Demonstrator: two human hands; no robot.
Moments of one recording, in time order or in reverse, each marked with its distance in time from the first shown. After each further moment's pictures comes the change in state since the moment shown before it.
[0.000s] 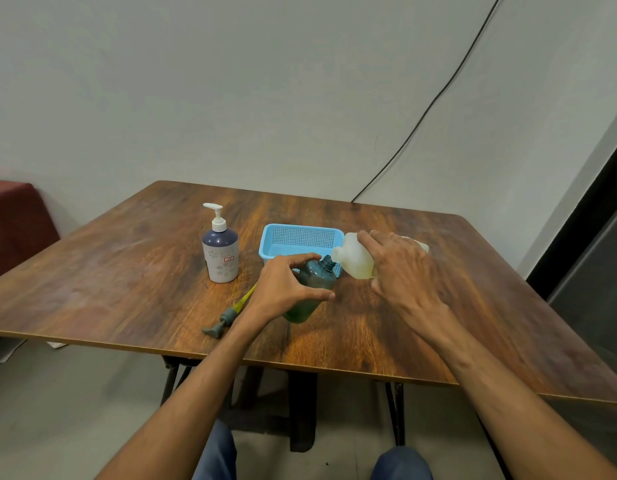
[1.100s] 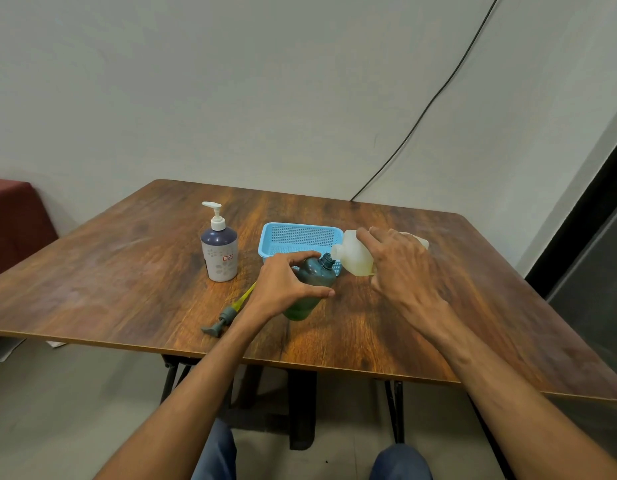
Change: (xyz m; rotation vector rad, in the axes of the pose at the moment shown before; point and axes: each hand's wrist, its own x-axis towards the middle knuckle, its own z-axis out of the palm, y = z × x) left_hand 0.002 -0.002 0.000 -0.010 0.006 0.013; right_hand 0.005 0.004 0.007 -0.020 0.030 -0.018
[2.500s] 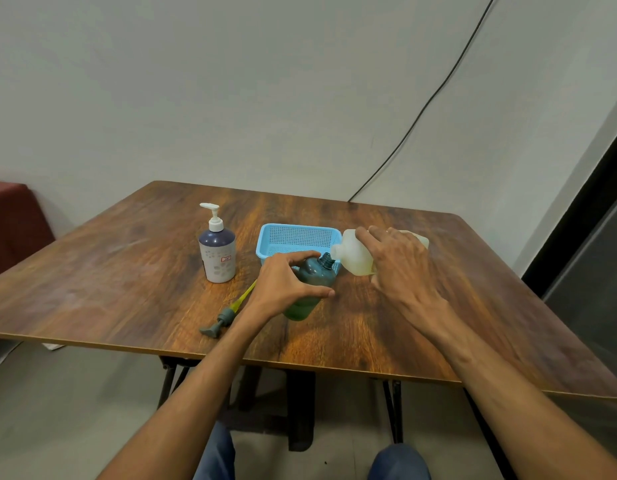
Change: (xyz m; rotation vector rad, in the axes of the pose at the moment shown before) left_hand 0.000 0.005 0.001 -0.031 0.012 0.004; right_hand 0.001 0.004 0.000 -0.032 0.015 -0.012
